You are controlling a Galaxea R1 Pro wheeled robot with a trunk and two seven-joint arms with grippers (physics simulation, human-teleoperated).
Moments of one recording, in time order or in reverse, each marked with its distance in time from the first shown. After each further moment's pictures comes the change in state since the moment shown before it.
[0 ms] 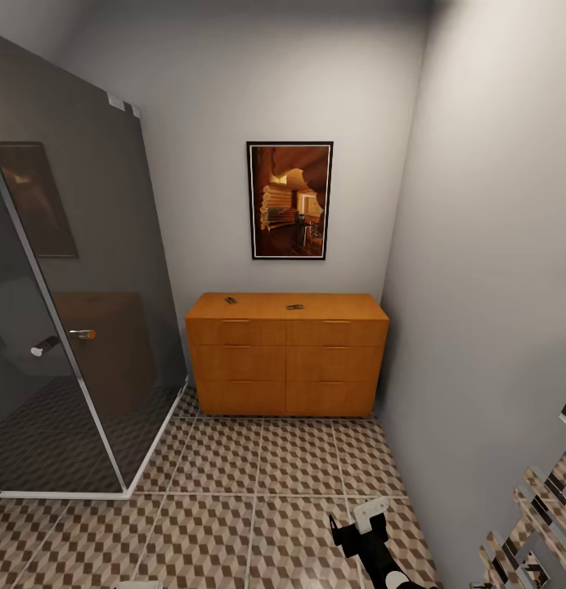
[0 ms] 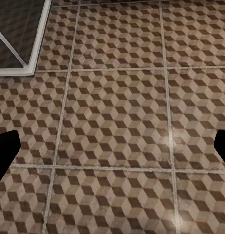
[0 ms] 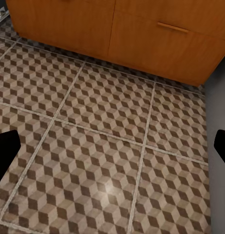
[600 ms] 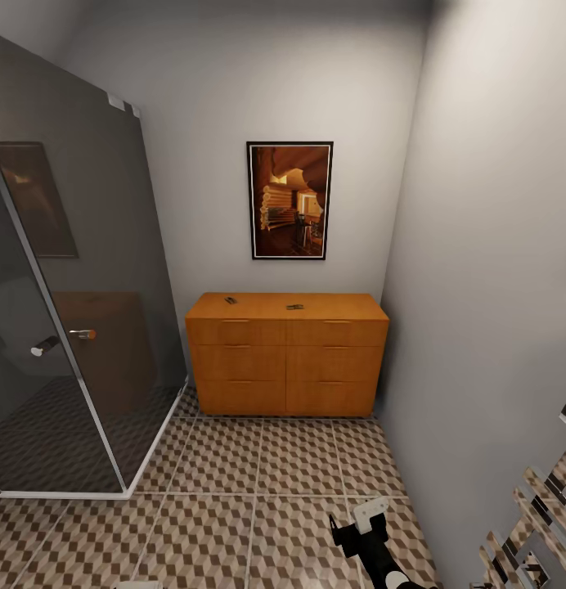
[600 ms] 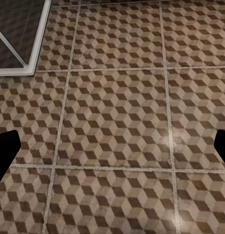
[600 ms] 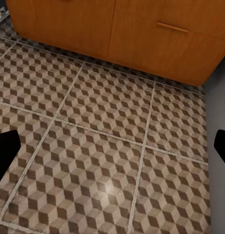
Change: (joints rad) left arm 0.000 0.000 0.000 0.000 0.000 0.000 0.000; right arm 0.000 0.000 0.000 0.000 0.000 0.000 0.000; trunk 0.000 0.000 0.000
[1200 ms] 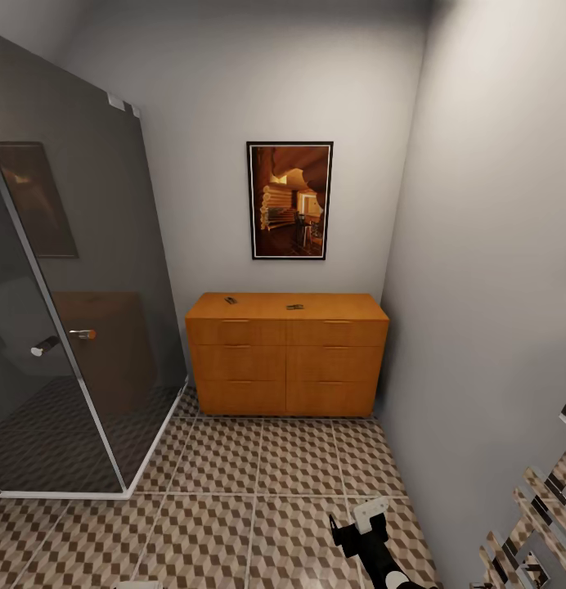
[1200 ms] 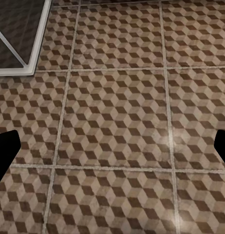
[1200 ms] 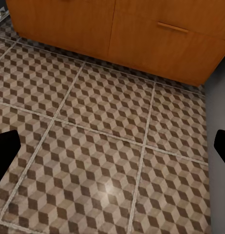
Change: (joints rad) left arm 0.000 0.000 0.000 0.000 0.000 0.000 0.000; right arm 0.000 0.000 0.000 0.000 0.000 0.000 0.000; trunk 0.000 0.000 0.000
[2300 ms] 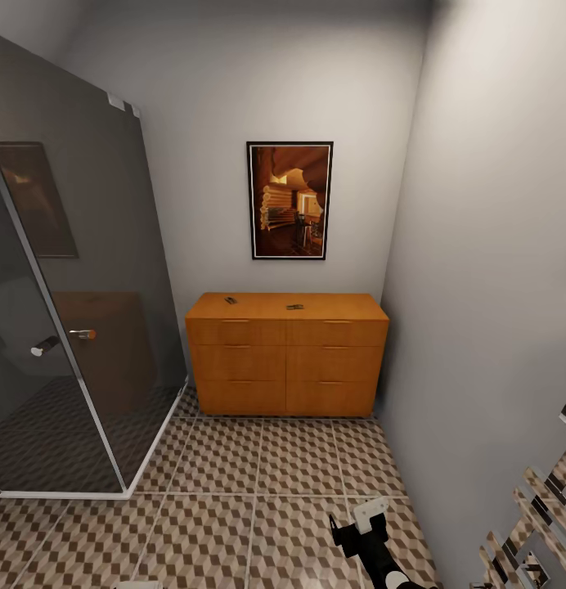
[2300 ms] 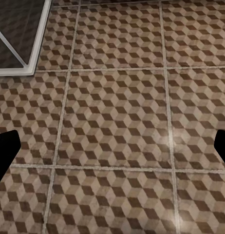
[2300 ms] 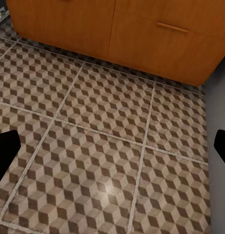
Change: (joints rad) left arm 0.000 0.000 0.000 0.000 0.000 0.000 0.000; right arm 0.000 0.000 0.000 0.000 0.000 0.000 0.000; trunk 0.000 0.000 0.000
